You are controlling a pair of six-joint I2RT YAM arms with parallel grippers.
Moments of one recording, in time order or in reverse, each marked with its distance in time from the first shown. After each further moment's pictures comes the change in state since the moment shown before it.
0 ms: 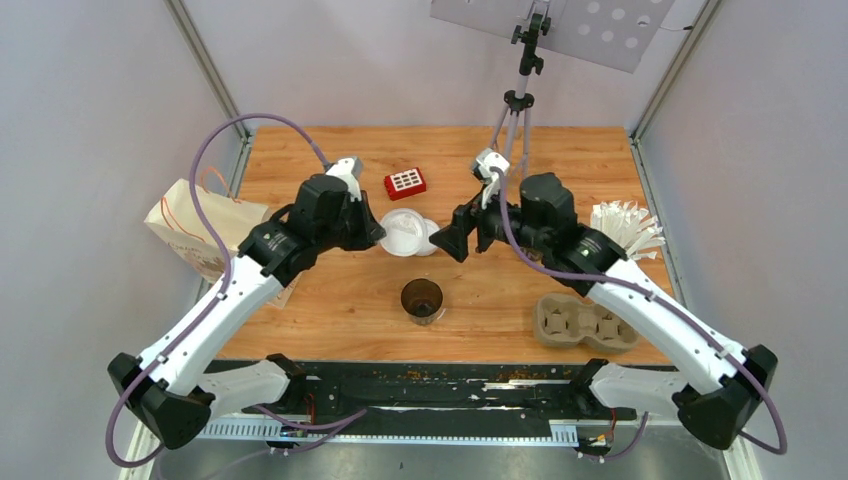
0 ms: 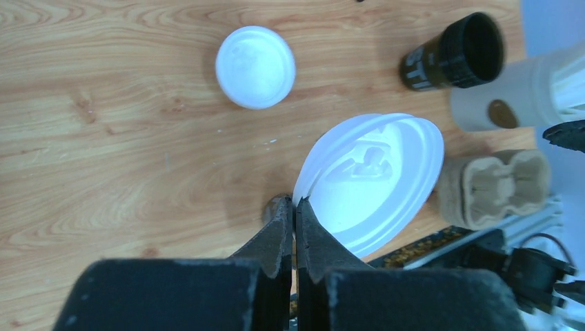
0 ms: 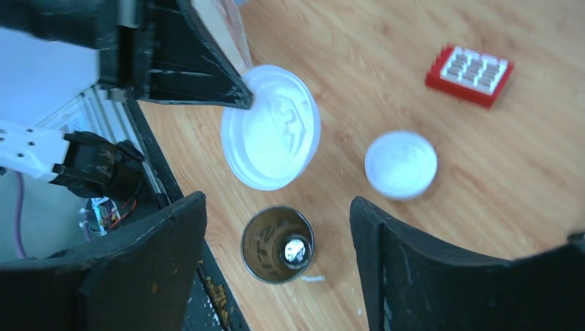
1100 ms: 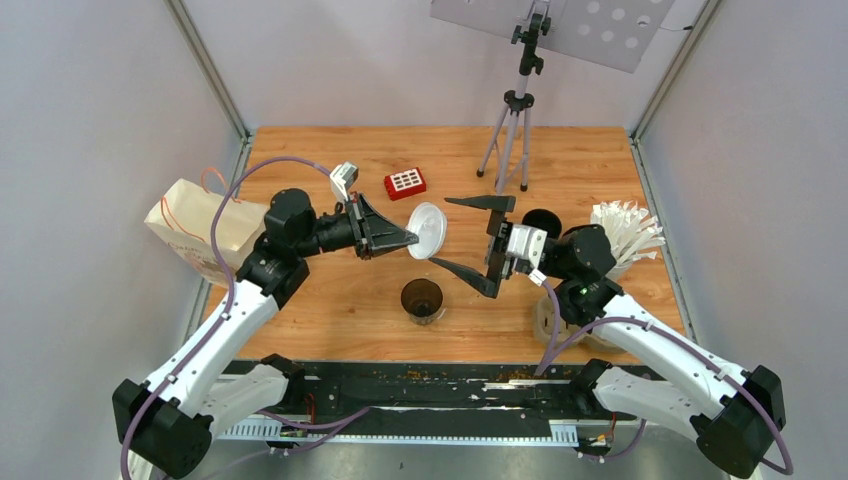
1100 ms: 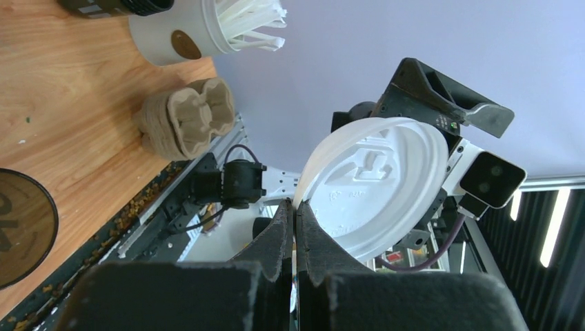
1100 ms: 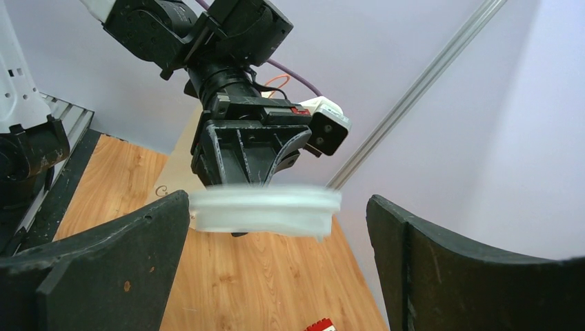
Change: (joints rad) left arm 0.183 -0.150 -0.326 0.696 0.838 -0.670; right arm -0.002 -0.216 -0.440 0.992 -0.402 -0.505
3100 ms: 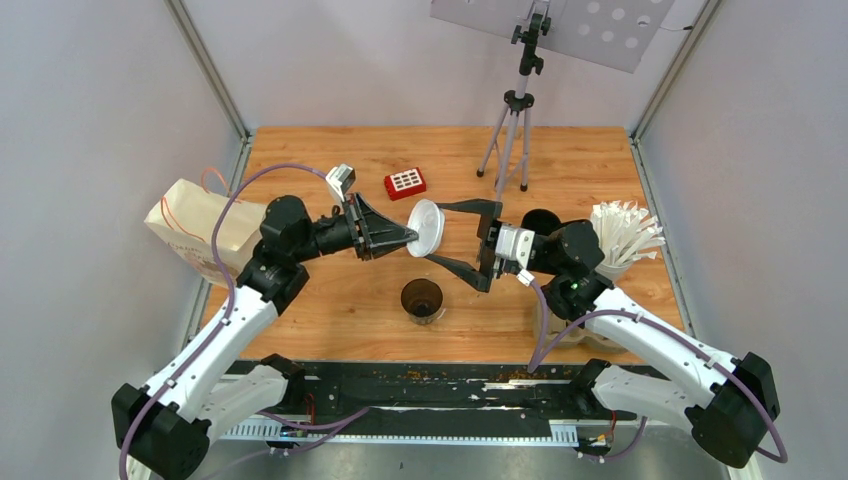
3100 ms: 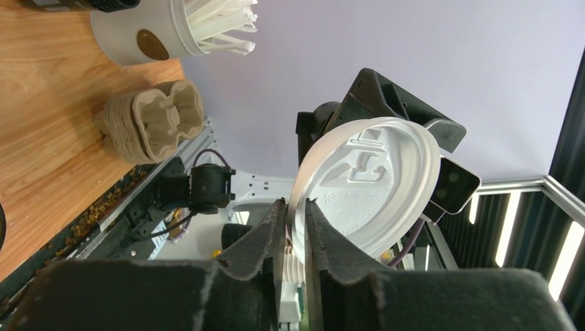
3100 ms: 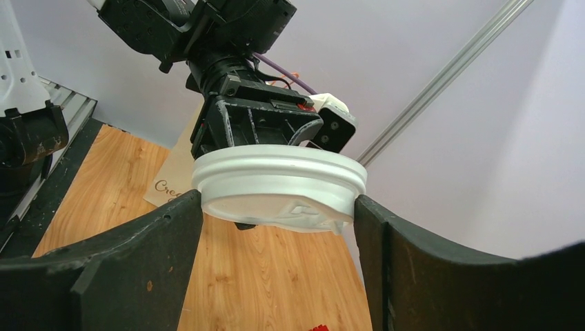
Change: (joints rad) left arm -0.008 -0.031 -0.048 0.132 -0.010 -0.155; right arm 0.020 0.060 0.016 0.026 -0.032 -0.056
